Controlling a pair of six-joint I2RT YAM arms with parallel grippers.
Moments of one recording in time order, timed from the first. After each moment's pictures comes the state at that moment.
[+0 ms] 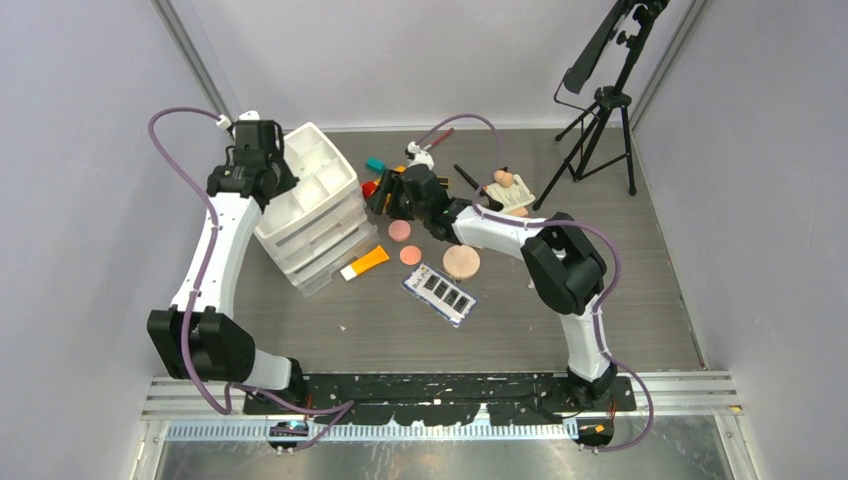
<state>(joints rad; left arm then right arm) -0.06 1.42 1.45 -0.74 -0.25 -0.44 0.79 2.06 1.49 0.17 0.04 0.78</state>
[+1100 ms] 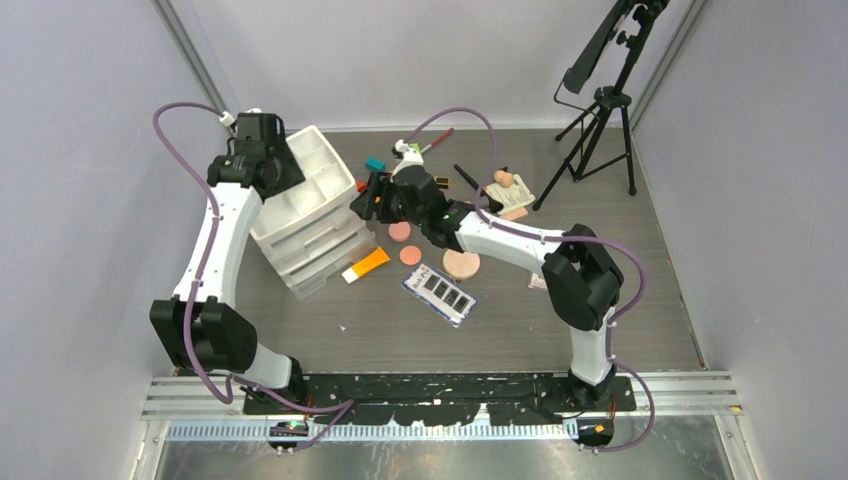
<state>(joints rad) -0.06 1.48 1.53 -0.83 -0.25 -0.45 0.86 1.91 1.45 0.12 0.01 0.74</state>
